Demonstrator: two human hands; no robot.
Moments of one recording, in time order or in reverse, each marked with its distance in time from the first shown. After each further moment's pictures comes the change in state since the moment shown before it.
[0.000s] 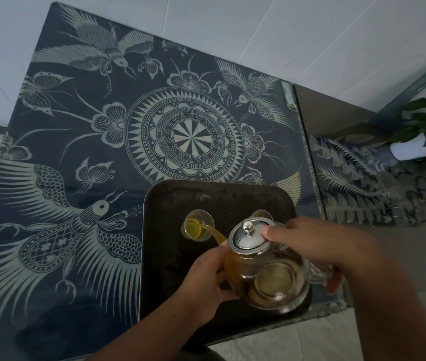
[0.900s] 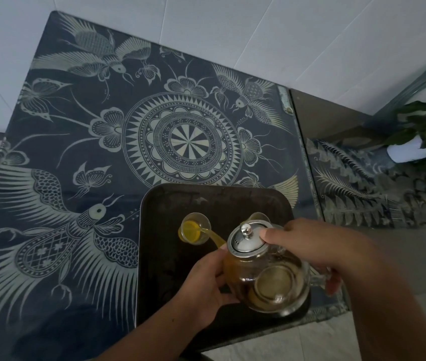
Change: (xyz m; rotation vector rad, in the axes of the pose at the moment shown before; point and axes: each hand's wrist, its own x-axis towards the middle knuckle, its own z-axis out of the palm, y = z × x) left_hand -0.001 -0.003 0.005 -0.020 -0.011 0.029; right_hand 0.005 0.008 0.000 -0.055 0.011 -0.014
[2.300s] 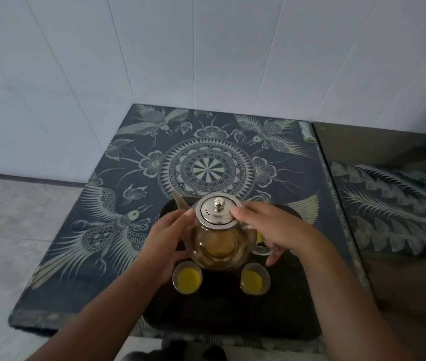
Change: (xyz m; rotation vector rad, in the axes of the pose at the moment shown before) left_hand -0.061 -0.008 0.047 0.275 0.434 0.645; right_hand 0.001 0.085 0.014 0.455 -0.073 -0.710
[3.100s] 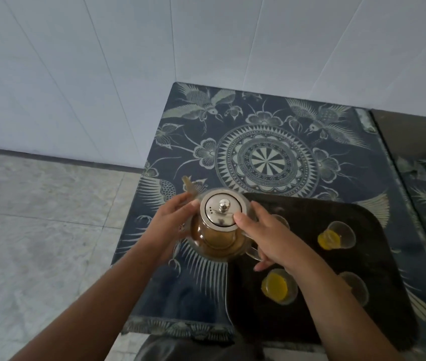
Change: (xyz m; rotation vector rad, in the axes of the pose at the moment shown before) left_hand 0.085 0.033 -0.217 0.095 -0.103 0.030; right_hand 0.093 -0.100 0.180 0.152 0.043 0.041
